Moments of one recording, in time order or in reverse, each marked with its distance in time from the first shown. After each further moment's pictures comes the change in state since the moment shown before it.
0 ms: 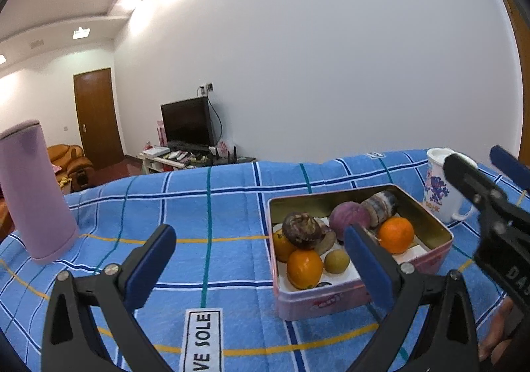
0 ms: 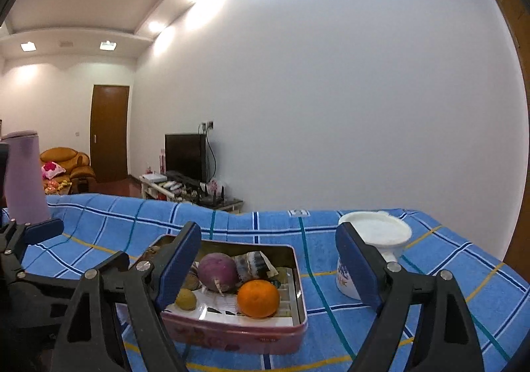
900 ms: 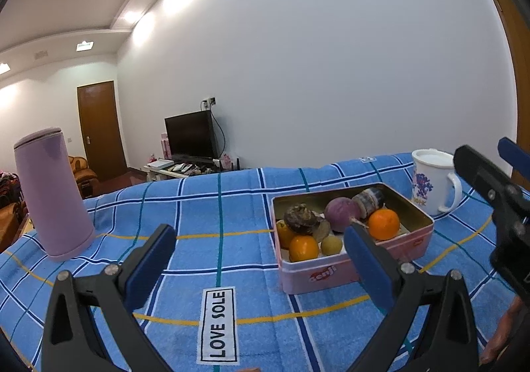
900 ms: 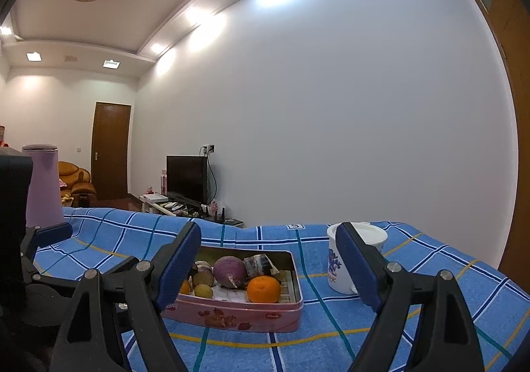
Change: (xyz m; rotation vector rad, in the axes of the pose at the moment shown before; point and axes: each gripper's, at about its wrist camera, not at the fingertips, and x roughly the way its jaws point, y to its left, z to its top) left arm -0.046 0.005 -0.013 0.012 -0.054 0.010; right arm -0.069 0.006 -0.005 0.000 -0.094 -0.006
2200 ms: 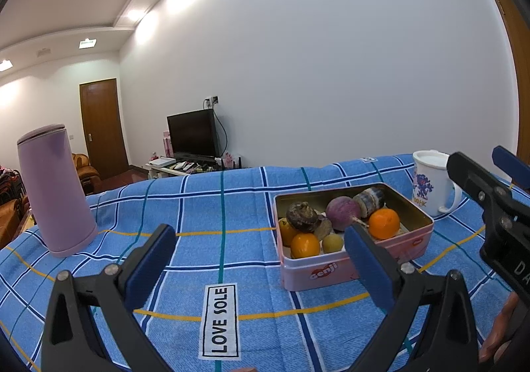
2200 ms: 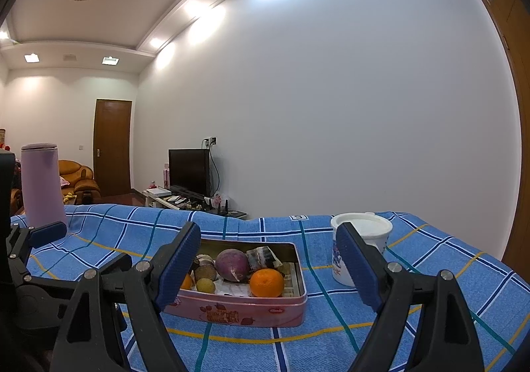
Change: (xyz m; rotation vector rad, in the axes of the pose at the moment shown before) left arm -0.002 0.003 -0.003 -0.012 0.003 0.007; right arm 0.014 -0.005 -0.002 0.023 0.040 0.014
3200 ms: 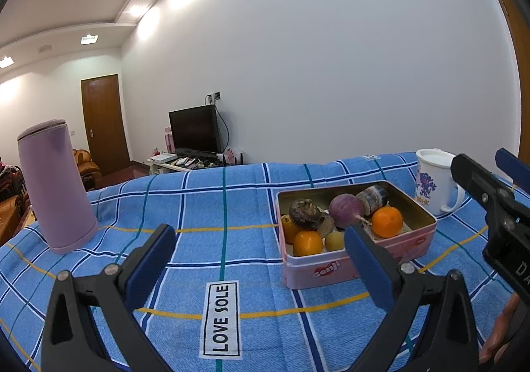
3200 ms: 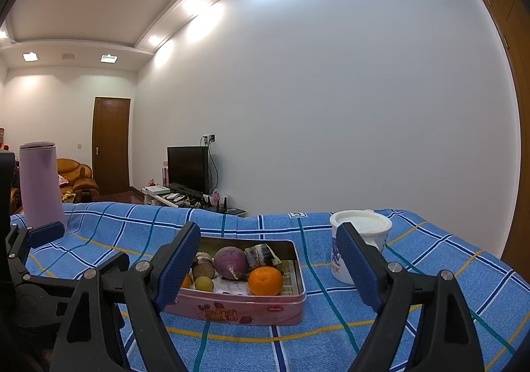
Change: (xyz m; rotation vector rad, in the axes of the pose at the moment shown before) left arm 0.003 0.003 -0.001 -0.012 0.016 0.006; right arm 0.004 -0.002 -0.001 0.001 0.014 -0.004
